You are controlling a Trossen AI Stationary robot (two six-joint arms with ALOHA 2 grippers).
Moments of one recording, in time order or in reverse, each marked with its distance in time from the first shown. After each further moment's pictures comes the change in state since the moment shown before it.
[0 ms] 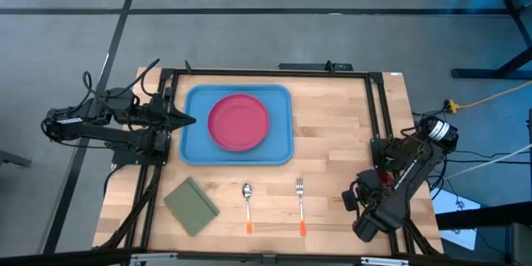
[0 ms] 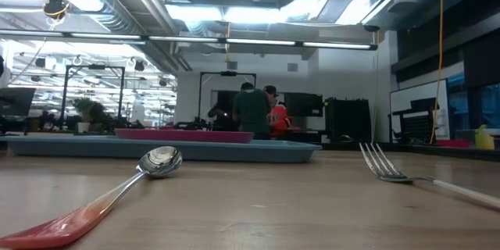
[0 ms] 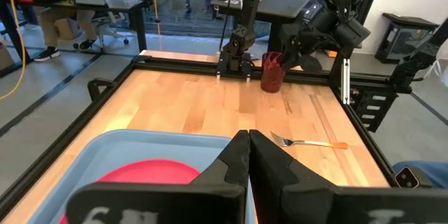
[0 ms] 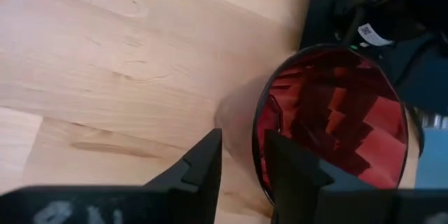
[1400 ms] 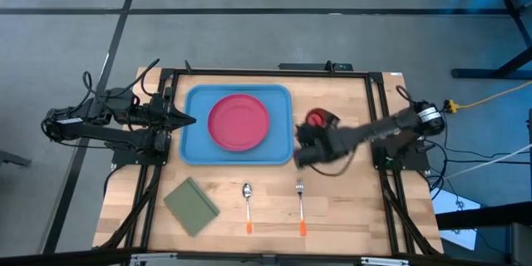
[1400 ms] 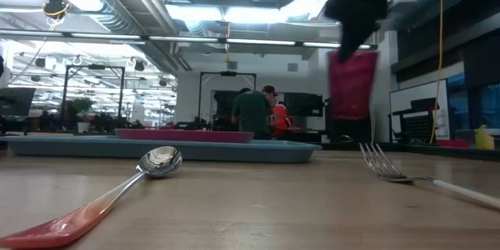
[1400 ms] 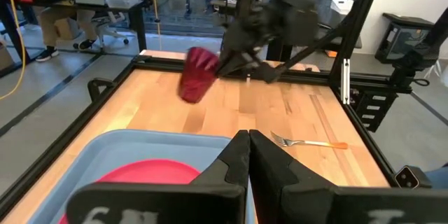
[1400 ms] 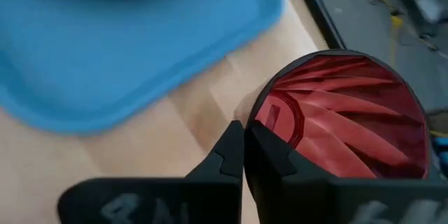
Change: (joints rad) left arm 0.000 0.000 0.000 0.000 0.000 0.000; right arm -0.738 -0.024 0.147 0.371 0.584 -1.560
